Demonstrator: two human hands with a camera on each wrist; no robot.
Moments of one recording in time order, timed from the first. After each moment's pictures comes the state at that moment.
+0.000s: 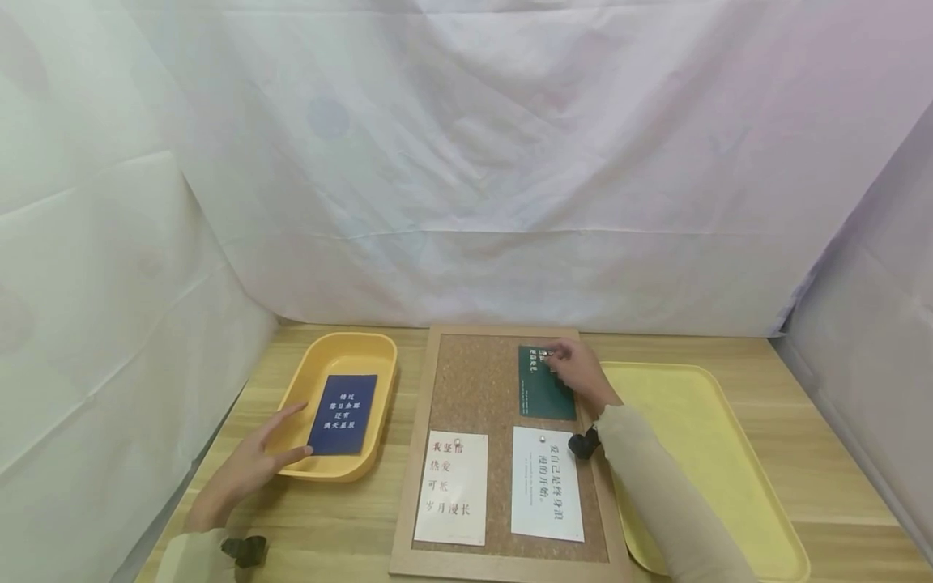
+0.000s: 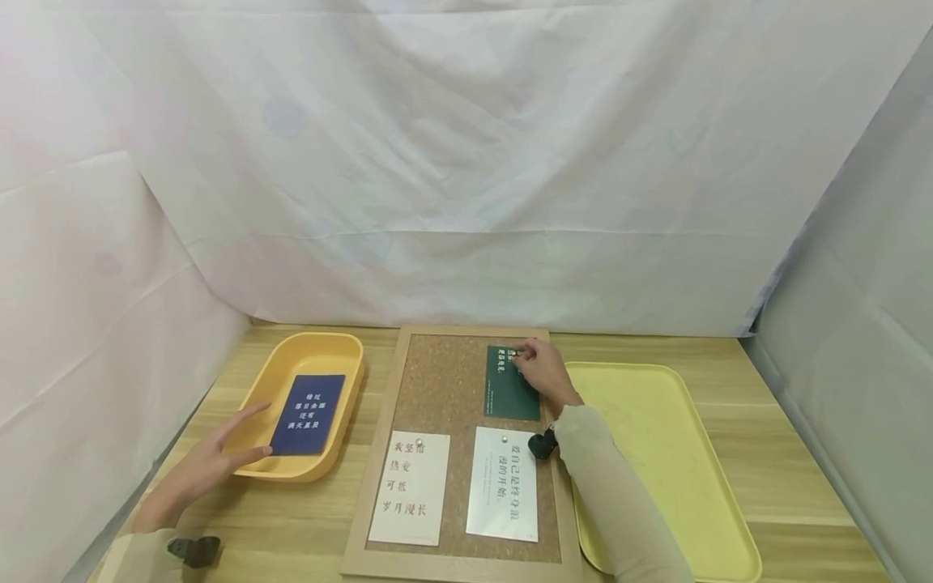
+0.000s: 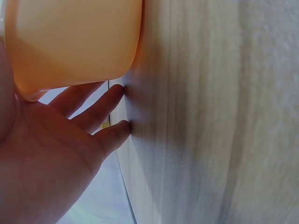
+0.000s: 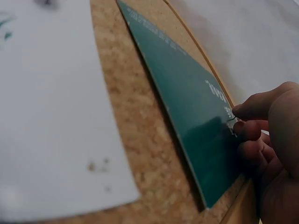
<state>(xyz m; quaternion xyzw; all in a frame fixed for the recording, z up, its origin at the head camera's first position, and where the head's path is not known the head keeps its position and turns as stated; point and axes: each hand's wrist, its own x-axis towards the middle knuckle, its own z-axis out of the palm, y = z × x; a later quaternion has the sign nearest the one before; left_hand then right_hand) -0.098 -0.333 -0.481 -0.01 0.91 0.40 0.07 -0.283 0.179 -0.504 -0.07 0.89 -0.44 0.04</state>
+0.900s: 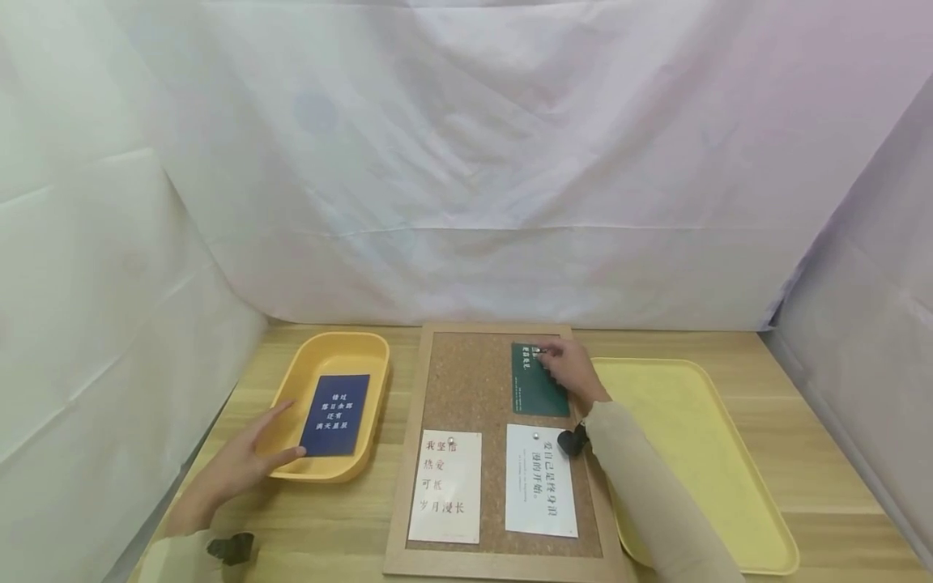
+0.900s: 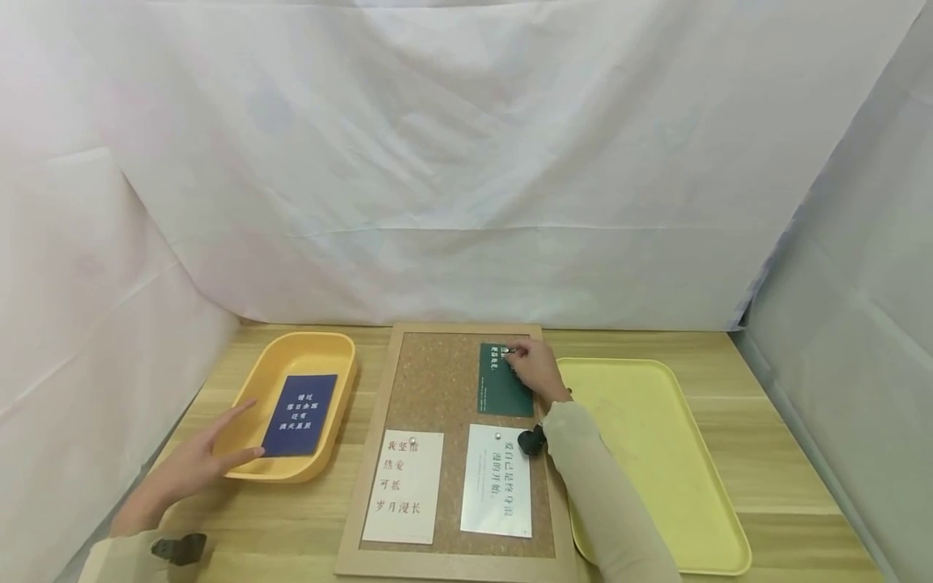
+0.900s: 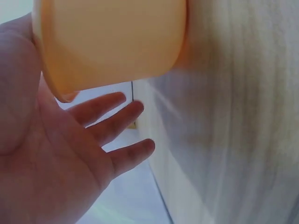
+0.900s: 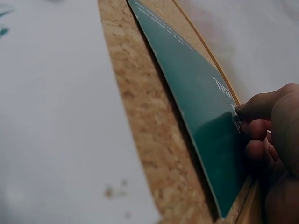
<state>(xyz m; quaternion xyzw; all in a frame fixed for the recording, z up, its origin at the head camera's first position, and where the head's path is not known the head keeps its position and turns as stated) -0.095 -0.335 -0.467 0.04 0.94 0.34 0.04 -0.279 0.174 -0.507 -0.05 0.89 -0.45 0.05</state>
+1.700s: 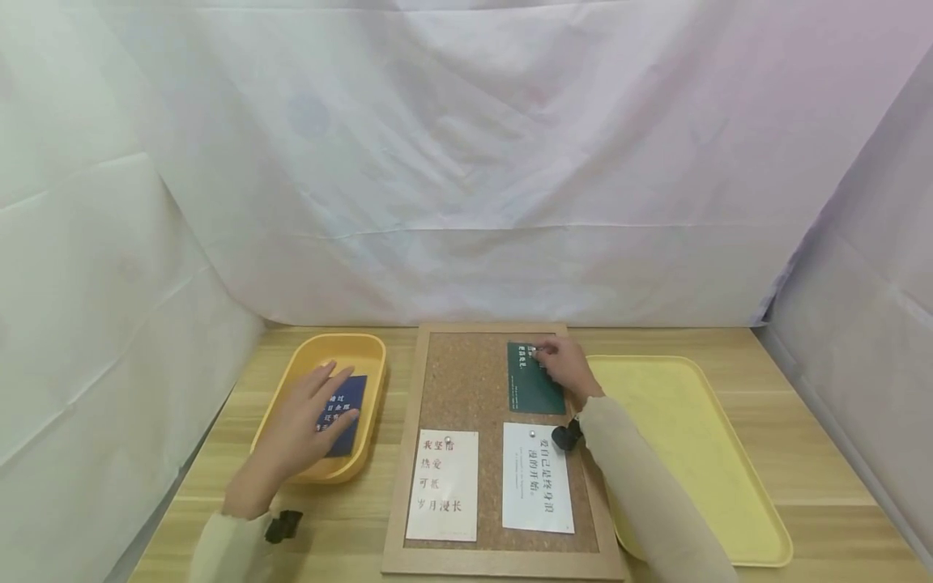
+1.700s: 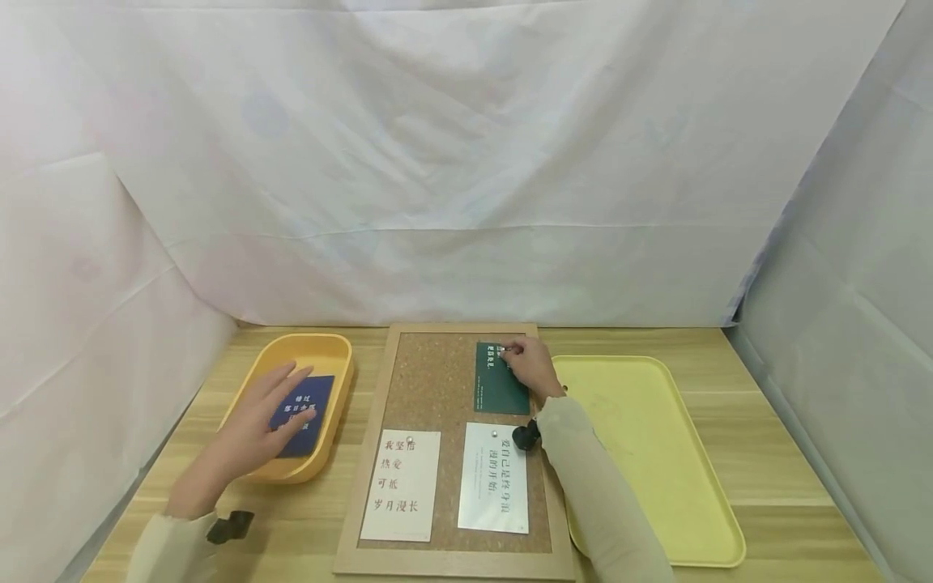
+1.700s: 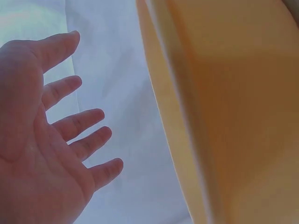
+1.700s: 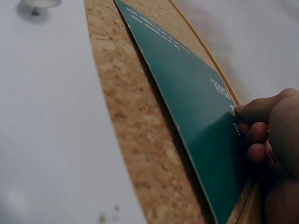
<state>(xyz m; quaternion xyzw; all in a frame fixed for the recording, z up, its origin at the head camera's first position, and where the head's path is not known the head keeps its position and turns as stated) -0.122 -0.250 -0.424 0.20 0.95 0.21 -0.15 -0.284 0.165 -0.505 -0.04 0.89 -0.45 0.05</state>
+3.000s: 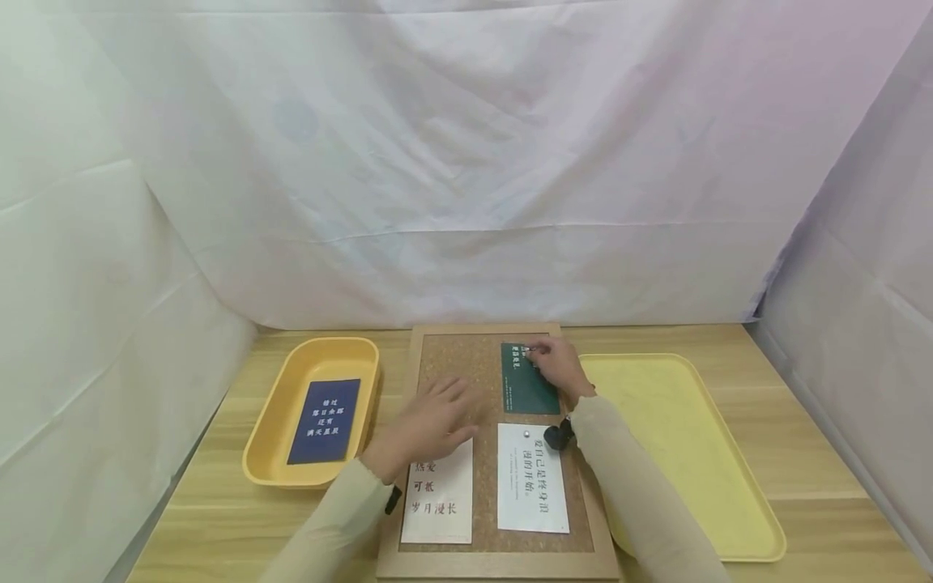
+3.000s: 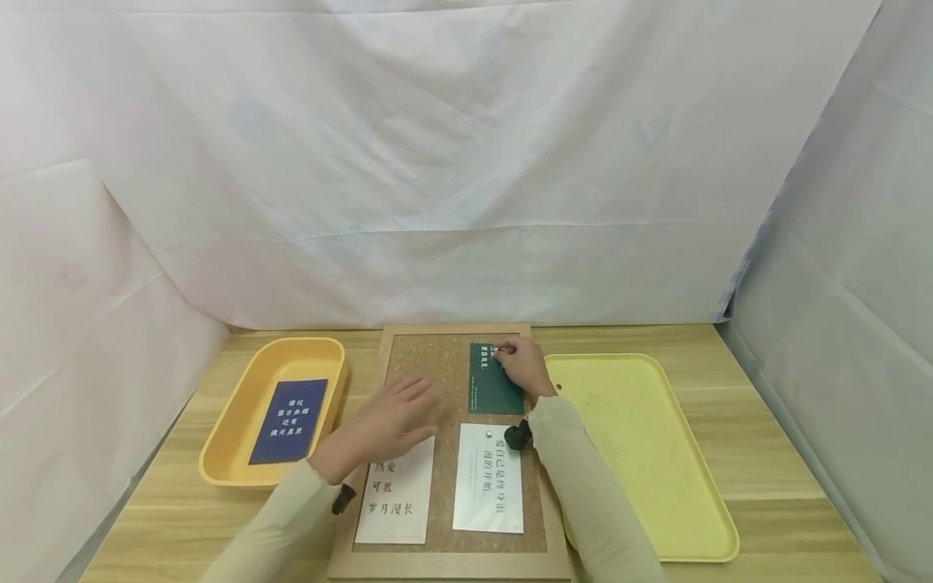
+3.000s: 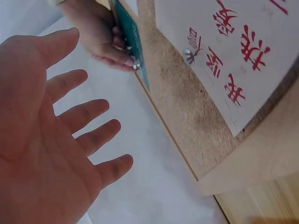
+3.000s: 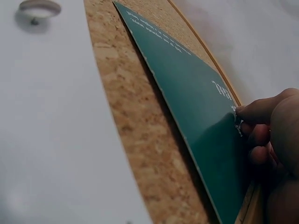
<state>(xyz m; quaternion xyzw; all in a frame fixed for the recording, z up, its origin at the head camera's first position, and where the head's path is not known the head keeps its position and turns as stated) -0.156 -0.102 -0.436 0.31 0.94 0.10 0.03 -0.282 0.153 -0.505 -0.02 0.89 -0.46 0.05</state>
